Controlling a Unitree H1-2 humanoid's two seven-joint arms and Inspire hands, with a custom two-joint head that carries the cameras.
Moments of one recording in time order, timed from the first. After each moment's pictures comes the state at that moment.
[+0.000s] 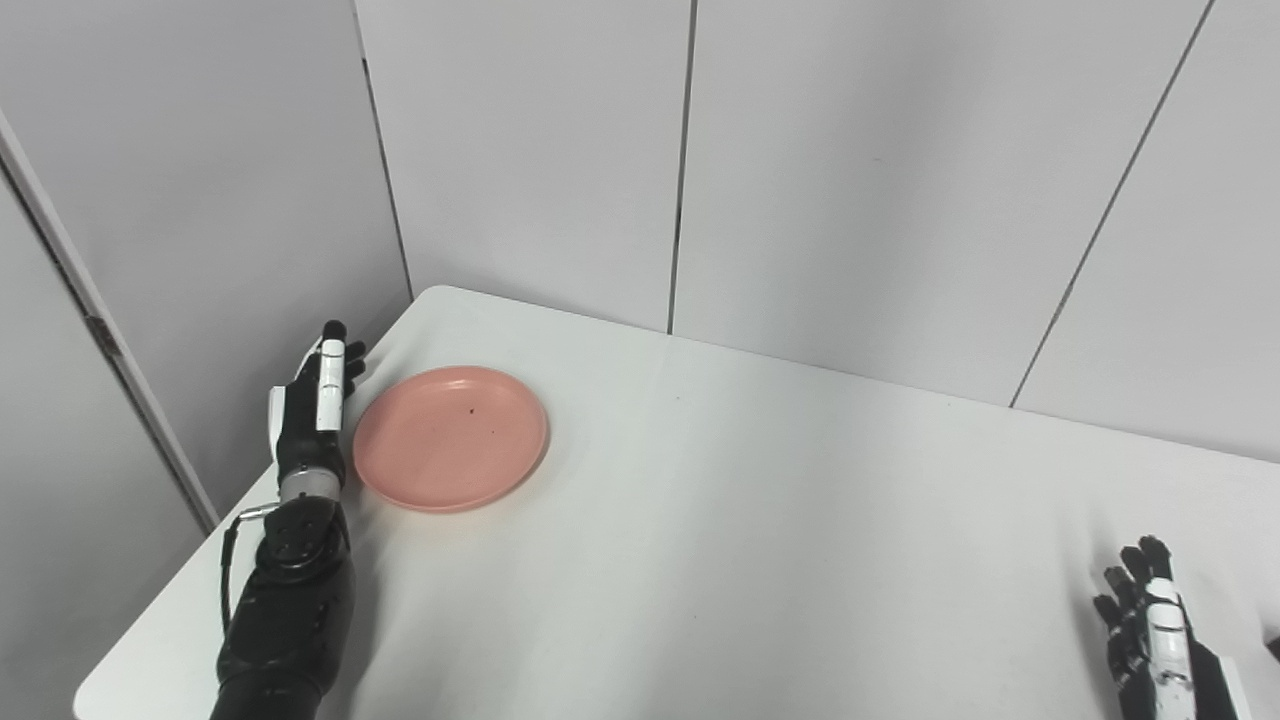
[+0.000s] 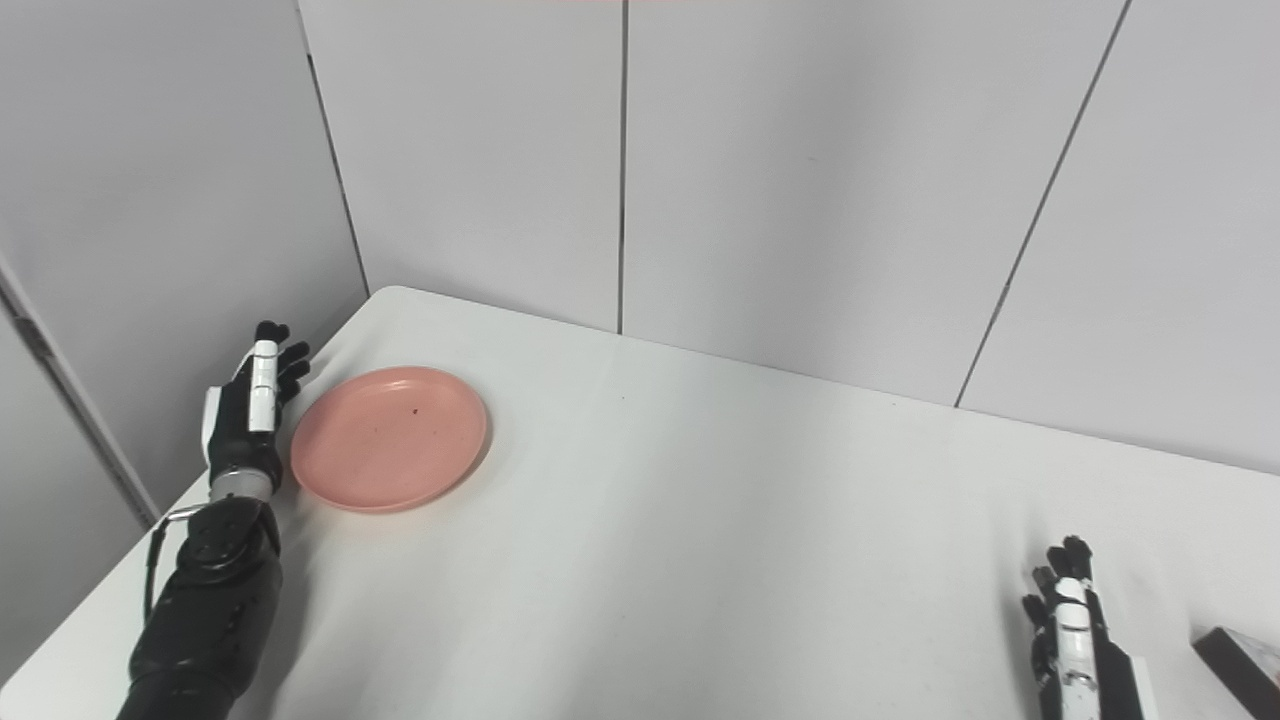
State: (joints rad) left arm -0.46 0.37 0.39 0.53 -0.18 -0.06 0.18; right arm -0.21 -0.10 -0.09 0.06 0.18 -0.01 0.08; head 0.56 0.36
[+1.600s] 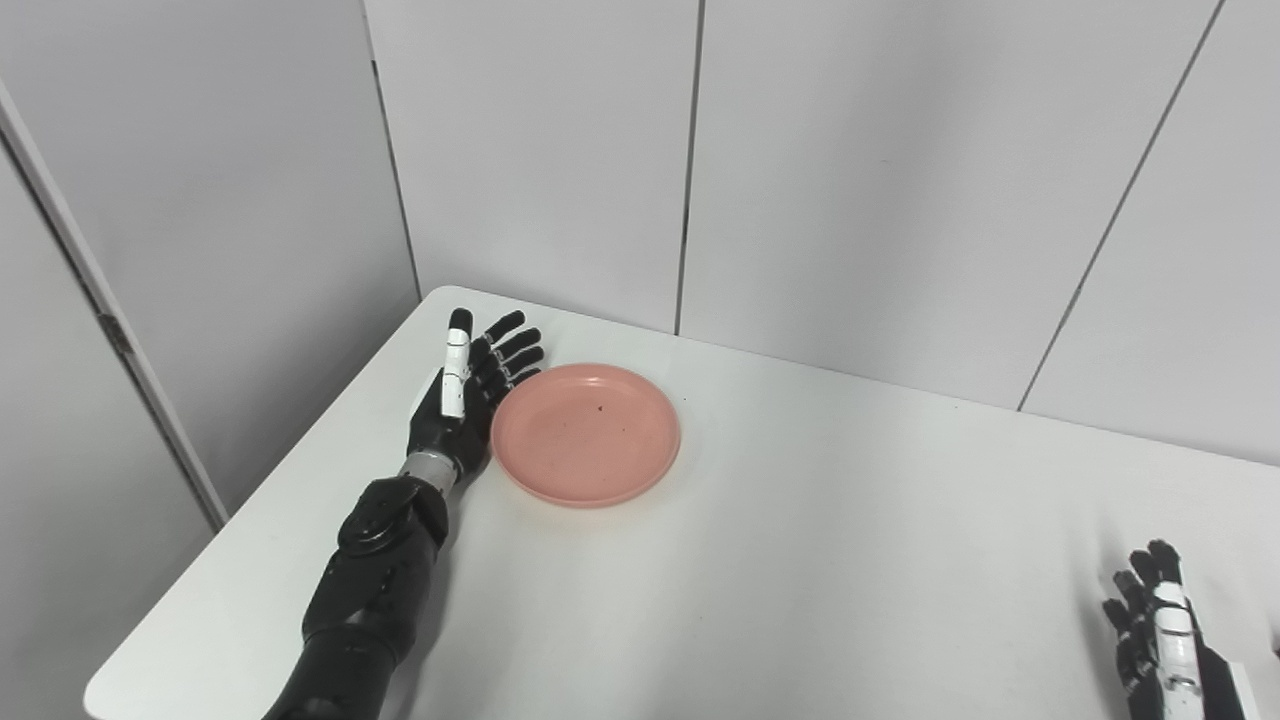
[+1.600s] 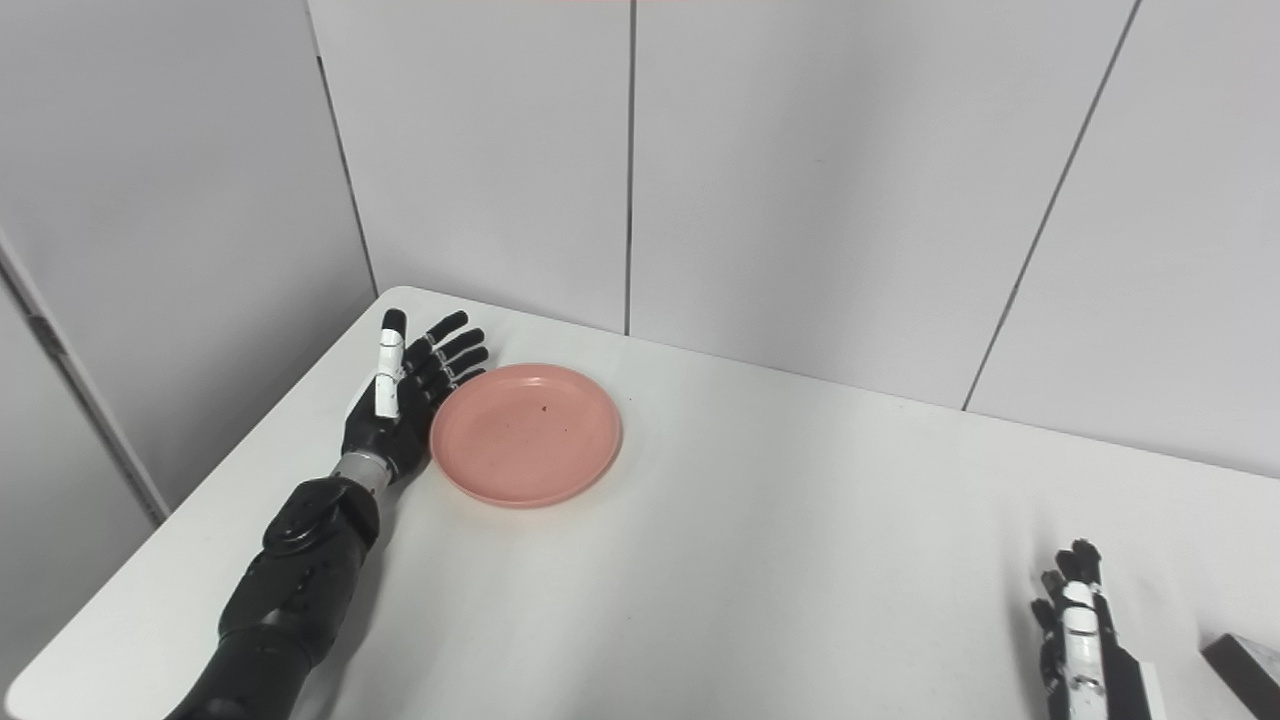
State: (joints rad) left arm -0.57 0.31 0.31 0.68 -0.42 -0.07 -0.23; right arm -0.21 -0.10 -0.09 0.05 0.17 0.00 0.07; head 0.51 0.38
